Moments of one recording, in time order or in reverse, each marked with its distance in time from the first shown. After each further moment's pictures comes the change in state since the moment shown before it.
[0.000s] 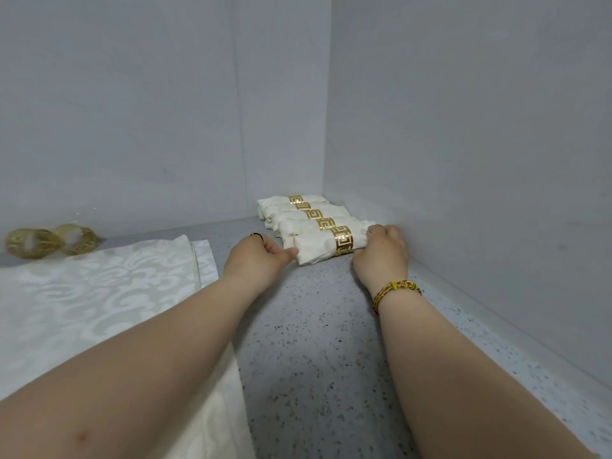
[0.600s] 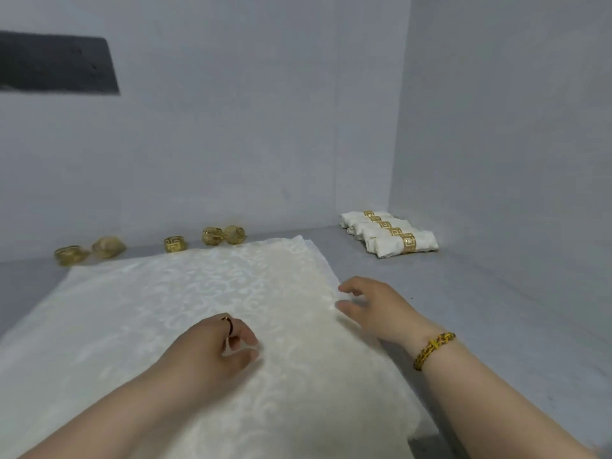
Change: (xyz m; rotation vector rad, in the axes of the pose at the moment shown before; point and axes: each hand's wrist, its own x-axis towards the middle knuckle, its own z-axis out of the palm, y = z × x) left_hand -0.240 -0.069 -0.221 0.305 -0.152 0.151; right_hand -0.203 -0.114 -0.083 0.190 -0.539 -0.402
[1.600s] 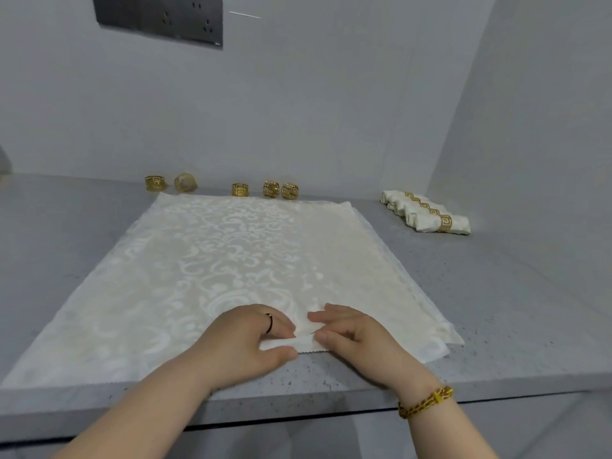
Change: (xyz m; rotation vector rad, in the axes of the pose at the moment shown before) left_hand -0.130 -0.032 -0.005 -0.052 -0.058 0.109; right_hand -0.118 -0.083 0.102 0.168 -0.193 -0.269
